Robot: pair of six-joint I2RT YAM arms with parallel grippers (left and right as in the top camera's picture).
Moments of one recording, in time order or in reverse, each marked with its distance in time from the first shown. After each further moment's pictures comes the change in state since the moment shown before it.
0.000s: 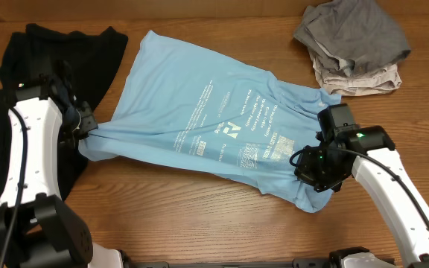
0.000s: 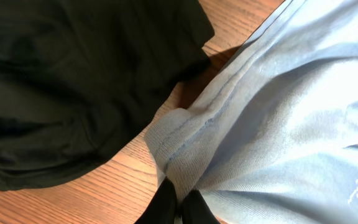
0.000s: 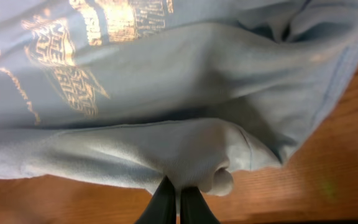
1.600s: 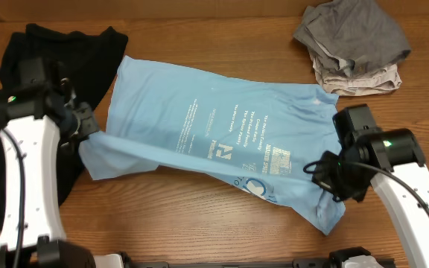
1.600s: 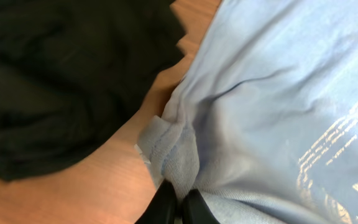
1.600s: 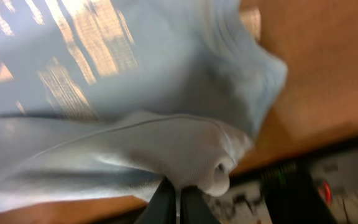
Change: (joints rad) left arm -0.042 -0.139 0.006 -0.045 0.054 0.023; right arm 0.000 -0.113 0.153 -0.283 0.169 0.057
